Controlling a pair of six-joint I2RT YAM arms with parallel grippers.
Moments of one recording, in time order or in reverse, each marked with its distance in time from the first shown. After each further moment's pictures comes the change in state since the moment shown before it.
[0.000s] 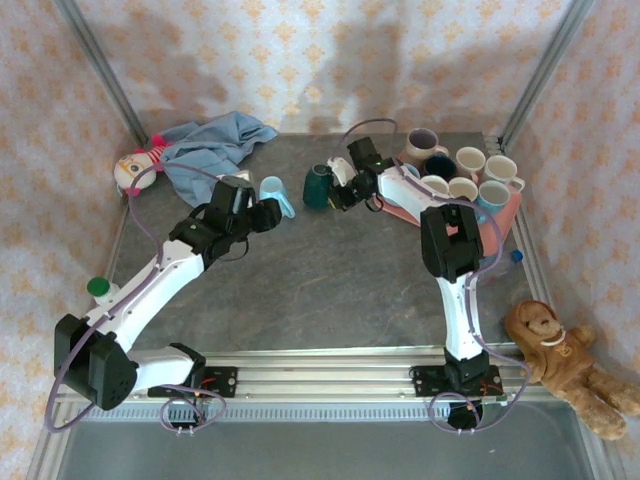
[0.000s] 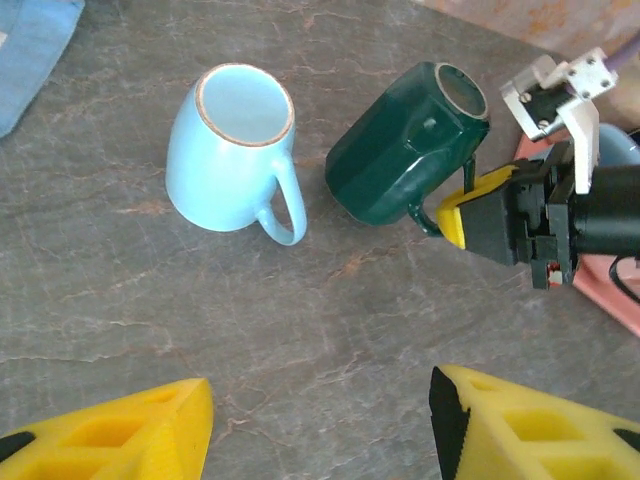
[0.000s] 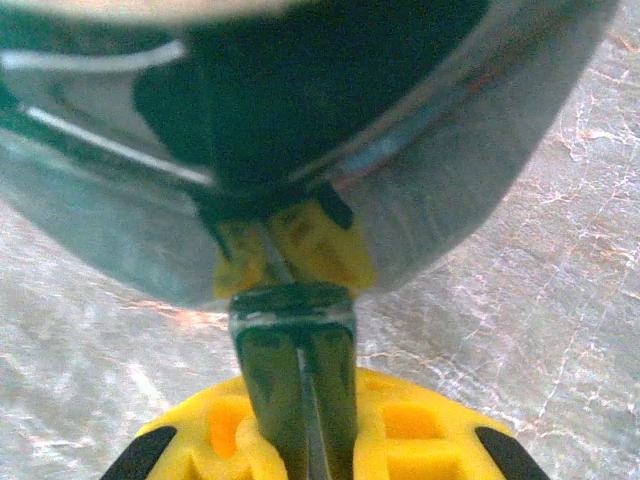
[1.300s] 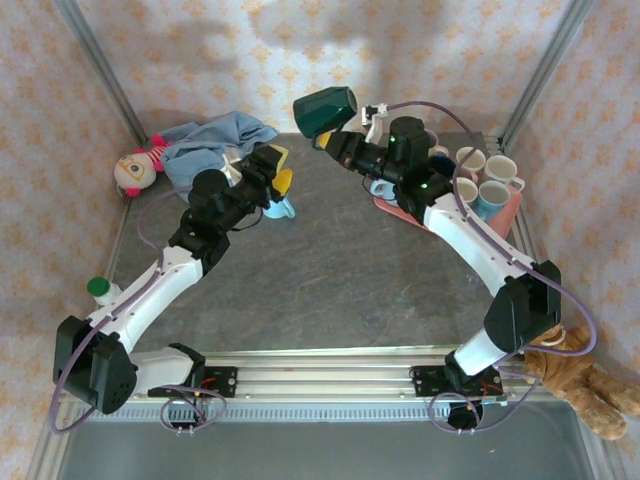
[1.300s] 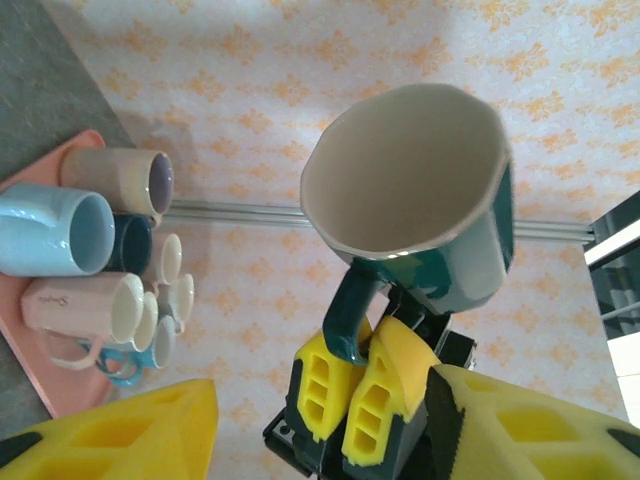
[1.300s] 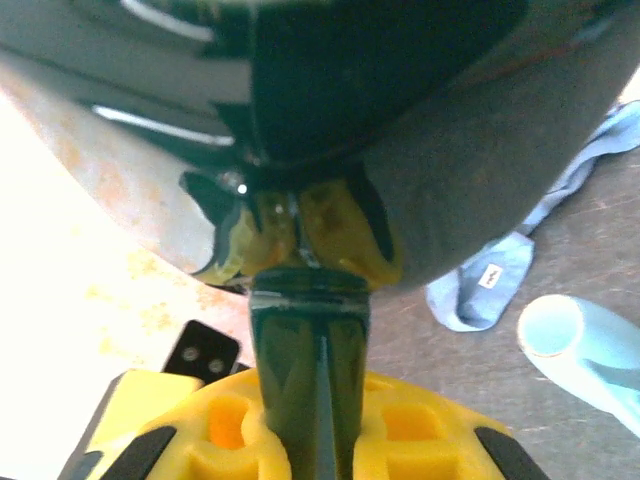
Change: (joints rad) left arm 0.017 -0.011 -0.095 0.781 0.308 -1.011; right arm 0.075 -0.636 -0.373 0.664 -0.142 1.067
